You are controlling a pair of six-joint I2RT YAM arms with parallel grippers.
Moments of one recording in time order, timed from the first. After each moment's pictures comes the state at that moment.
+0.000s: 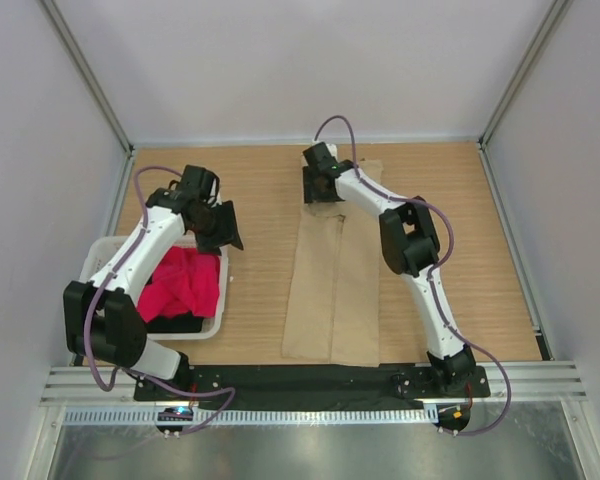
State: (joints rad) left arm -0.25 1.49 1.26 -0.93 0.15 -0.47; right arm 0.48 2.44 2.07 -0.59 0.26 0.37
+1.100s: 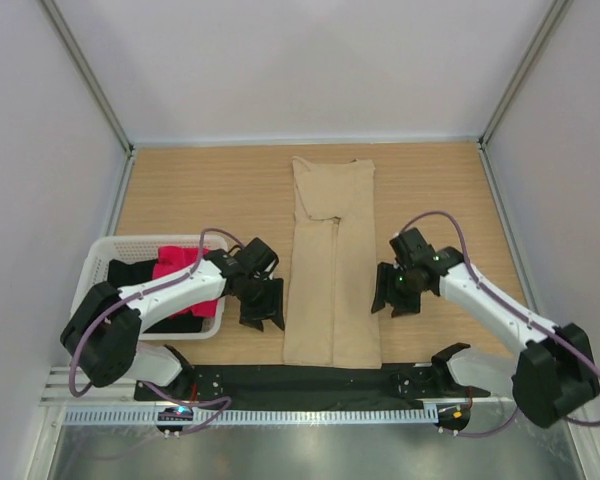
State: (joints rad) left arm -0.73 1.39 0.82 -0.74 0.28 -0.74; right arm 0.44 1.19 0.77 -0.86 -0.15 0.58
